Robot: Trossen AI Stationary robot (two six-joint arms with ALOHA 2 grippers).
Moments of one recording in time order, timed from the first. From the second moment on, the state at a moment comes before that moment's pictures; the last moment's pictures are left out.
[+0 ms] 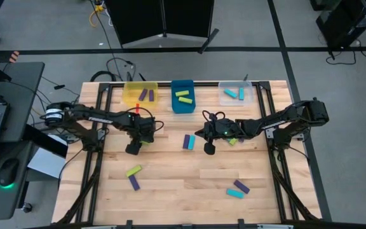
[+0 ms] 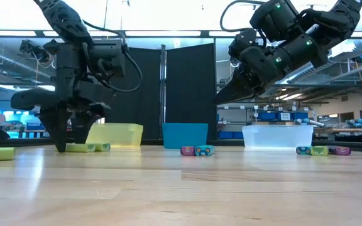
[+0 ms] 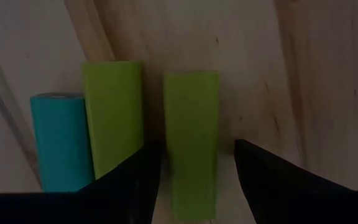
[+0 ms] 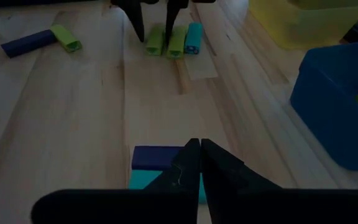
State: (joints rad) left arm 0.17 1.47 0.70 -0.66 0.05 0.43; right arm -0.02 1.50 0.59 0.39 0.14 0.10
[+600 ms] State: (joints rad) left arm 0.14 1.50 0.81 -0.68 0.06 0.30; right arm -0.02 1.50 0.59 0.39 0.14 0.10
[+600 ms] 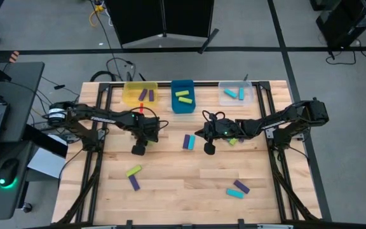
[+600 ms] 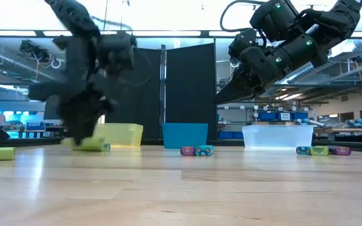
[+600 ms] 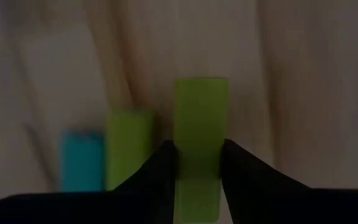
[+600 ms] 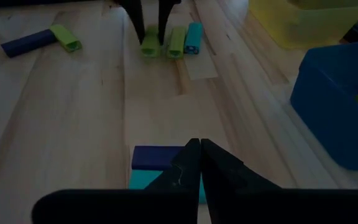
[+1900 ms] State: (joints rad) left arm 0.51 2.18 1.78 -0.80 0.08 0.44; right arm 0.02 1.50 0.59 0.38 0.15 0.10
